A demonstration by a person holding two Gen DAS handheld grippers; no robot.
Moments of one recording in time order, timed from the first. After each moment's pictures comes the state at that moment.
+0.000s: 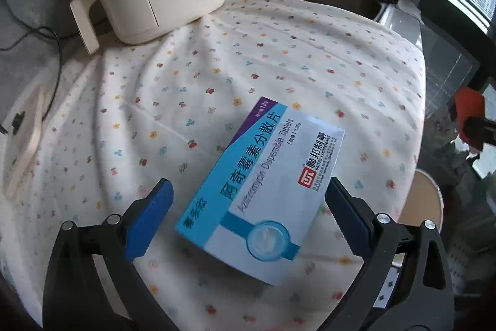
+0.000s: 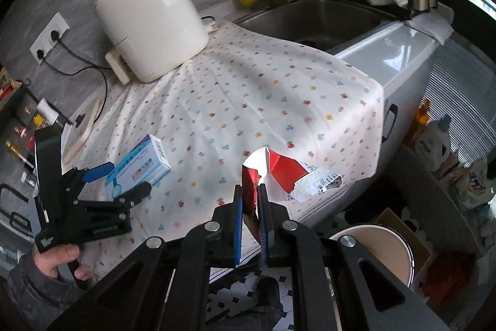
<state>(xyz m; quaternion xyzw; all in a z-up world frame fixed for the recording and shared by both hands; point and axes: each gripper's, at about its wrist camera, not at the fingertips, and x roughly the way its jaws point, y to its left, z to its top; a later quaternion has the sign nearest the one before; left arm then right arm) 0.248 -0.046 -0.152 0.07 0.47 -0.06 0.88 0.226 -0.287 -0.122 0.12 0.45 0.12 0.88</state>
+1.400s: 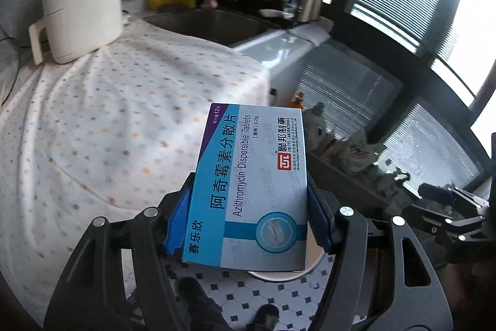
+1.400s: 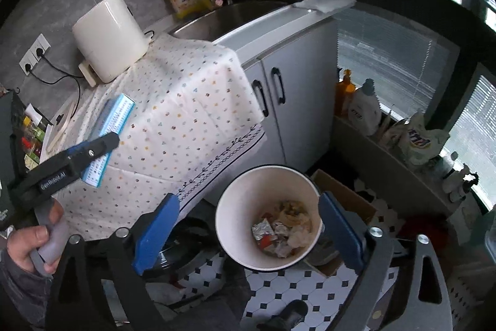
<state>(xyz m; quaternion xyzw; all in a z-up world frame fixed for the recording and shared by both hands) 0.120 -0.229 -0.101 -0.02 0.41 -0.17 0.90 0.063 -0.458 -0.120 0.13 0.43 0.04 0.89</state>
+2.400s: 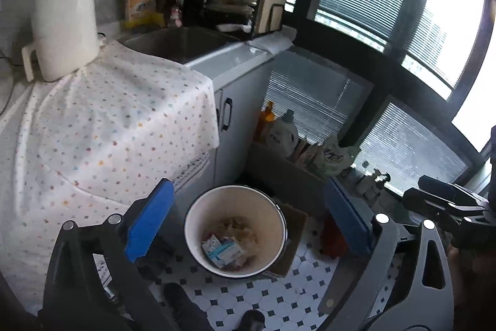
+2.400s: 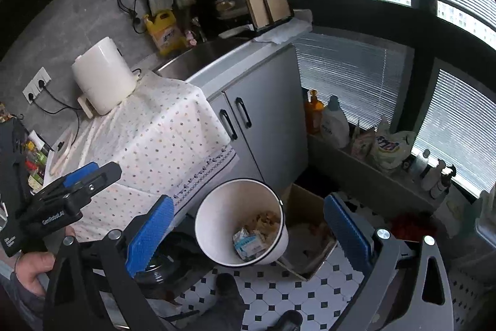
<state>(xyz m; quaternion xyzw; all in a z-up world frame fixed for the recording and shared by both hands) 0.059 -0.294 -0.066 -0.02 0.37 -0.19 0.91 -0.005 -0.525 -0.085 0.15 0.38 0.02 0.91</state>
